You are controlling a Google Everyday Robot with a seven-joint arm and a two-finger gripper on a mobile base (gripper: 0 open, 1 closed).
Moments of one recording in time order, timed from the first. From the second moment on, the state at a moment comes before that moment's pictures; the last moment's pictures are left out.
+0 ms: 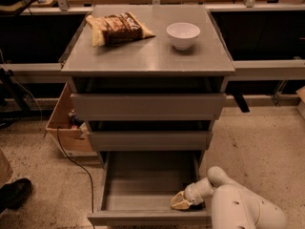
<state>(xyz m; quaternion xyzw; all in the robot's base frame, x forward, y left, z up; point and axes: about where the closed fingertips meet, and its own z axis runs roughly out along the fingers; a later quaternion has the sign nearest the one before) 0.502 -0.116 0.168 -0.53 0.67 0.48 0.18</state>
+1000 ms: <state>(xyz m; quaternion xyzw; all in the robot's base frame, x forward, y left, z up) 0.464 -0.078 0.183 -0.51 0.66 0.52 0.21</state>
